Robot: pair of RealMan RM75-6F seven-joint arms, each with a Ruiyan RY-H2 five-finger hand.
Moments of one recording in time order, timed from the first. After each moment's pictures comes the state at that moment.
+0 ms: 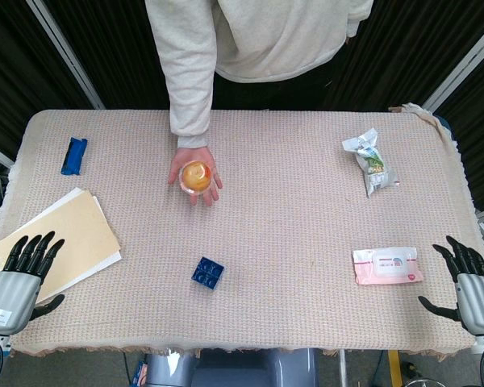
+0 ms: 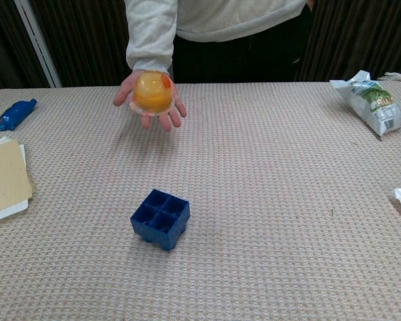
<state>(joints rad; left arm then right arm) -0.07 -1.13 0.04 -1.70 1.68 1.53 0.26 0.04 -1.05 0.06 -1.71 -1.43 1.42 0.06</state>
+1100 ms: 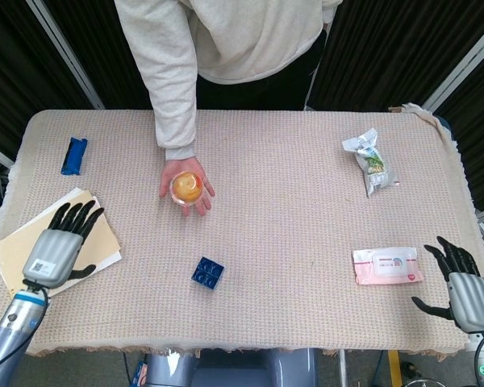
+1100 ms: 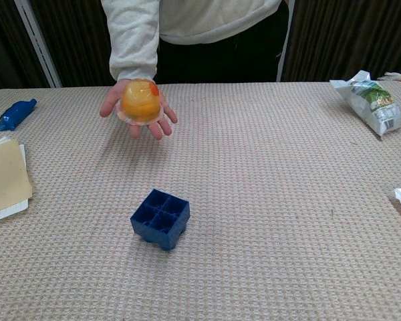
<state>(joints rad) -0.33 -1.08 -0.15 -1.98 1.27 1.18 0.56 0.06 -1.05 0.05 -1.72 -1.43 1.38 0.06</state>
